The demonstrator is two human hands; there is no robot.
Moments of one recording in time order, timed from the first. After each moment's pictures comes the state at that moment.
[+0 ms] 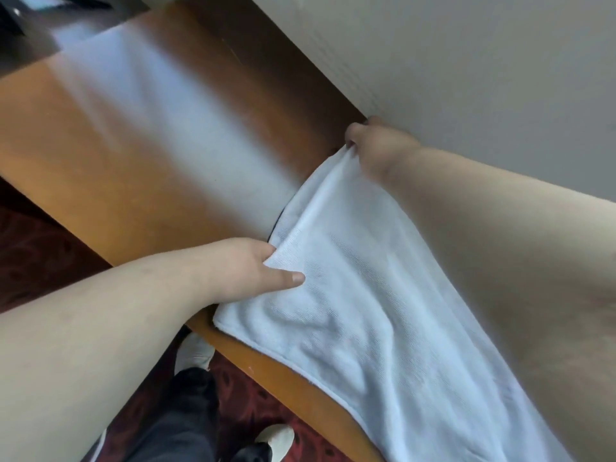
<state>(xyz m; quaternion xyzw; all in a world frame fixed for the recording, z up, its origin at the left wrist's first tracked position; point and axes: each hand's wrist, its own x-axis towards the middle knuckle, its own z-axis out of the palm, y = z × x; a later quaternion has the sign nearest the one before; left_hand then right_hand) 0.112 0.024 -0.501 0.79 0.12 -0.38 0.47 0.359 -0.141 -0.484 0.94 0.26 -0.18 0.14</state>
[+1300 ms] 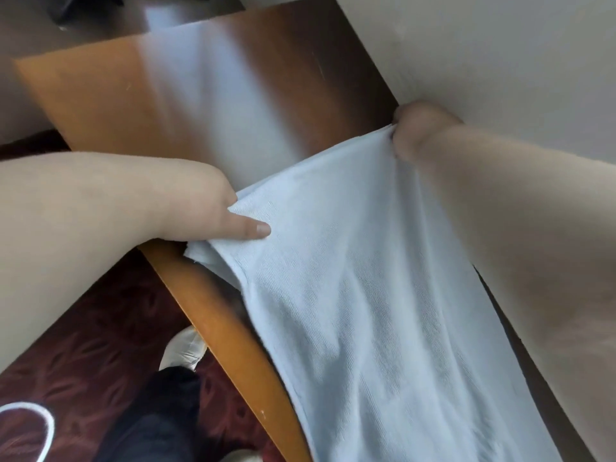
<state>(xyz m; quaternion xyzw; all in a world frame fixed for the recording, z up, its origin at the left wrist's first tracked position) 0.130 0.130 -0.494 0.90 0.16 -0.34 0.21 0.412 -0.036 -0.488 0.92 0.29 -0.12 0.22</state>
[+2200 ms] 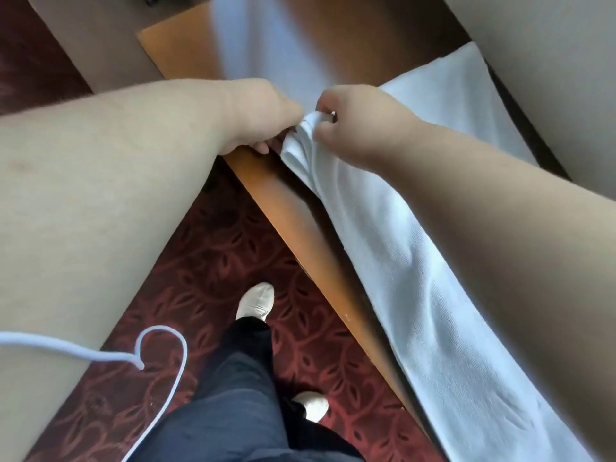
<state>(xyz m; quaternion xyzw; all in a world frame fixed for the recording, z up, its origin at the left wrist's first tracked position) 0.112 0.151 -0.501 0.80 0.33 -0.20 0.46 0.198 0.008 -0.483 0.89 0.39 -0.22 -0.09</state>
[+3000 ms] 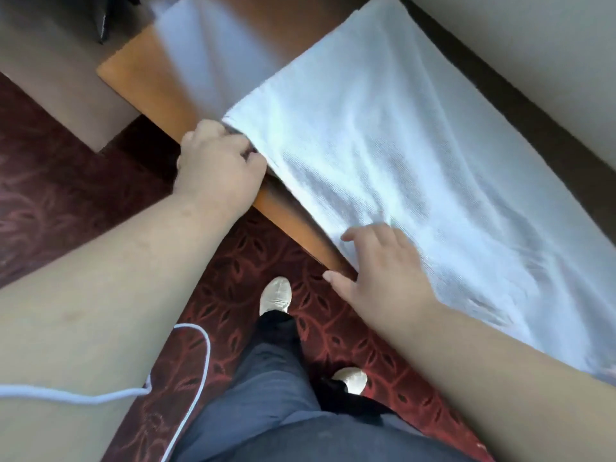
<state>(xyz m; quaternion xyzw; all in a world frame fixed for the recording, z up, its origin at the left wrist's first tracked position) 0.037 0.101 -0.515 0.95 0.24 0.00 0.21 0.024 -0.156 -0.500 0.95 0.25 -0.17 -0.11</state>
